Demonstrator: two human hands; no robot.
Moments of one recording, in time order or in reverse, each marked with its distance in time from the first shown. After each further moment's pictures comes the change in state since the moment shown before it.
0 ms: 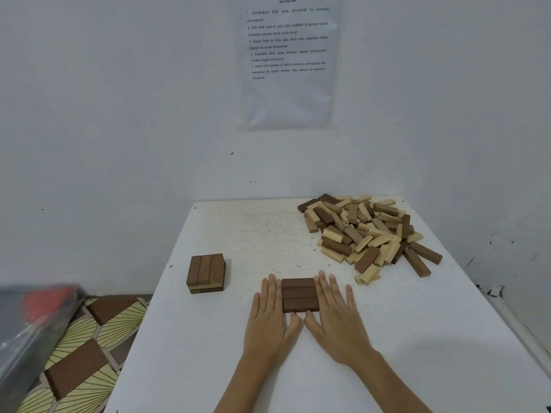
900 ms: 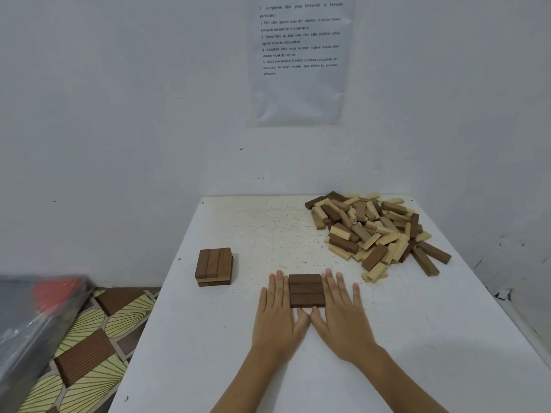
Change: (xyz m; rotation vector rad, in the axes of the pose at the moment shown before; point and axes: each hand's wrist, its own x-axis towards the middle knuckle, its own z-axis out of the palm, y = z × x) left_hand -0.001 0.002 0.003 0.002 -0.015 0.013; right_hand 0.000 -0.004 0.003 -0.022 0.018 0.036
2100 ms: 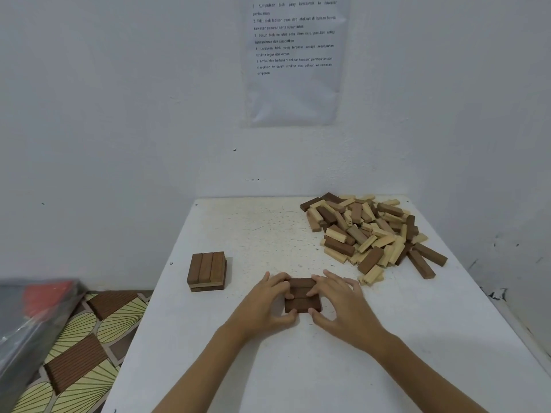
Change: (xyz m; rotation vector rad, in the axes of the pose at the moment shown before) left_hand 0.033 -0.025 -0.046 -0.346 -0.084 0.348; right_hand 0.019 0.027 -0.027 0.396 -0.018 -0.245
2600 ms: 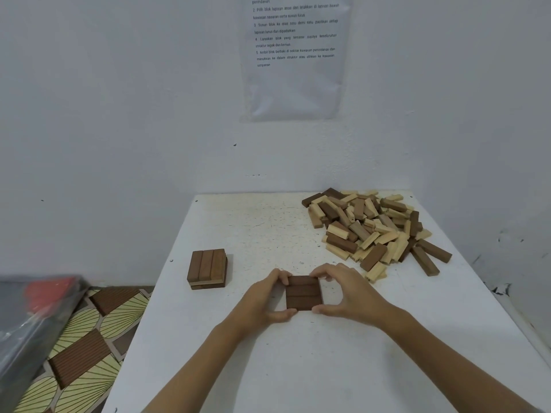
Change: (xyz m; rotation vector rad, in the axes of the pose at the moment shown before) left_hand -0.001 -0.012 -0.003 -0.217 -0.022 -0.120; right_hand 0.026 0.013 -0.028 0.183 -0.169 0.016
